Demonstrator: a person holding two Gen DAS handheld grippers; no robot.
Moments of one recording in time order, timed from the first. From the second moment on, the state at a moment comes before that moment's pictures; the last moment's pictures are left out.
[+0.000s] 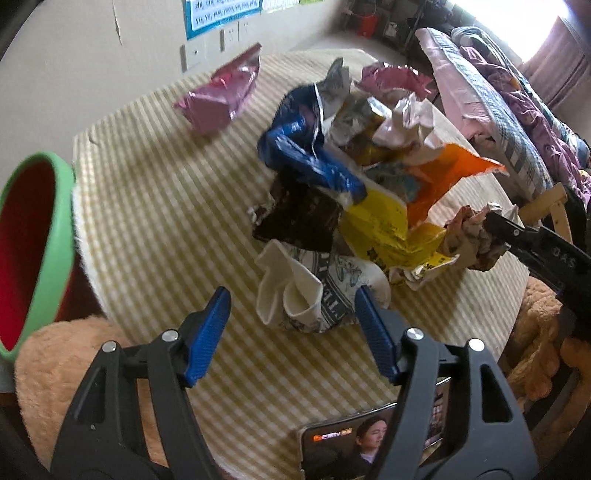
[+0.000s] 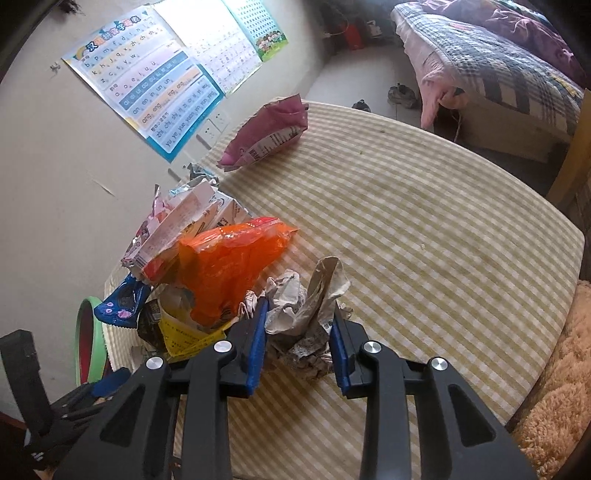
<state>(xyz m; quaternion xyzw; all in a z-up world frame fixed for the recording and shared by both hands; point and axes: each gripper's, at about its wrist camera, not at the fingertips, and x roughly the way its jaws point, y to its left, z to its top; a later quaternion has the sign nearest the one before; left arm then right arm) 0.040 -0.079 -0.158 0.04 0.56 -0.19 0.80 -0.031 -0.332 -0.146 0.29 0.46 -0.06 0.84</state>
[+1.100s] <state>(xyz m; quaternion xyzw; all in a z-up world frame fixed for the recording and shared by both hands) 0.034 -0.020 -0.167 0.03 0.56 -0.13 0.82 -0.029 -0.328 -0.148 0.27 0.46 -0.06 0.84</state>
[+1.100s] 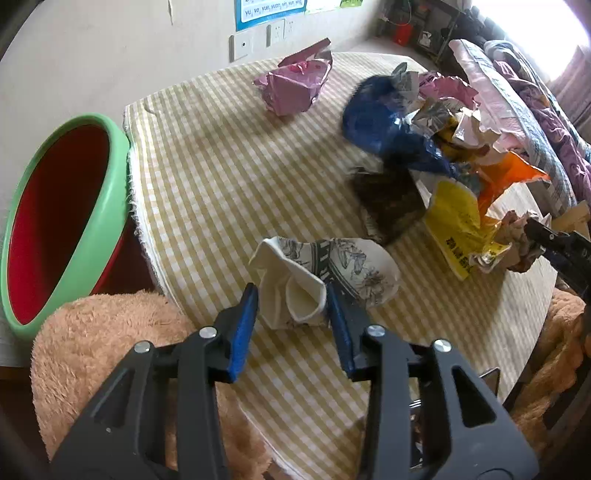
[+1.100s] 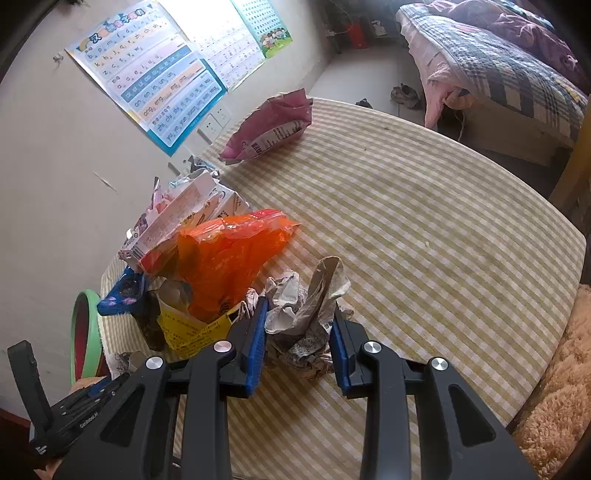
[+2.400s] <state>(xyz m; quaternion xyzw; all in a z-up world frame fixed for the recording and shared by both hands) 0.021 -0.006 -0.099 0.04 0.46 -0.13 0.88 -0.040 -0.313 -0.120 0.21 0.43 -0.09 0.87</state>
